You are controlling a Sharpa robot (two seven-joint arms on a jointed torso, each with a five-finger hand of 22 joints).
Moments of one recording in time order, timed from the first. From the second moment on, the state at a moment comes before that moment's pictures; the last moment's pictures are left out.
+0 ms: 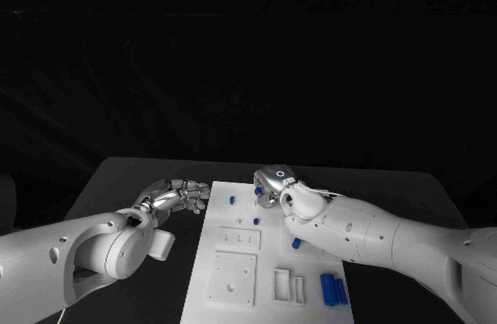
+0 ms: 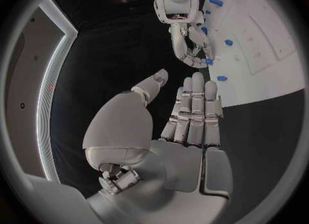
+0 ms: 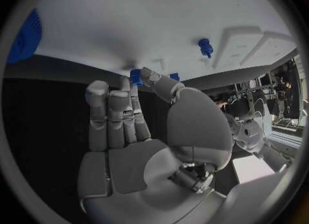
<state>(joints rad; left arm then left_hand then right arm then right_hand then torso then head) 1.42 -0.85 -0.24 1.55 0.00 -0.39 0.27 1.14 -0.12 0.48 -0.19 0.09 0.76 0.19 0.37 0.42 1.13 0.12 0.18 0.15 1.01 0.06 0.60 0.61 0.08 0.75 -0.03 0.77 1.19 1.28 -0.34 -0.14 0.86 -1.77 -0.54 -0.24 1.12 -0.24 0.85 -0.23 0.04 0.95 0.14 0.34 0.49 1.23 0.07 0.07 0.34 1.31 -0.05 1.18 0.72 0.15 1.30 -0.05 0.91 1.31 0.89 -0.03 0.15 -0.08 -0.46</state>
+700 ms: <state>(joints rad) 1.42 -0.85 -0.24 1.55 0.00 -0.39 0.27 1.14 -0.12 0.48 -0.19 0.09 0.76 0.19 0.37 0.42 1.13 0.12 0.18 0.15 1.01 0.06 0.60 0.61 0.08 0.75 -0.03 0.77 1.19 1.29 -0.37 -0.14 0.92 -1.72 -0.54 -0.24 1.10 -0.30 0.82 -0.20 0.05 0.90 0.16 0.30 0.47 1.14 0.10 0.06 0.29 1.30 -0.02 1.18 0.71 0.15 1.29 -0.04 0.90 1.31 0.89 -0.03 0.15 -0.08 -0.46</state>
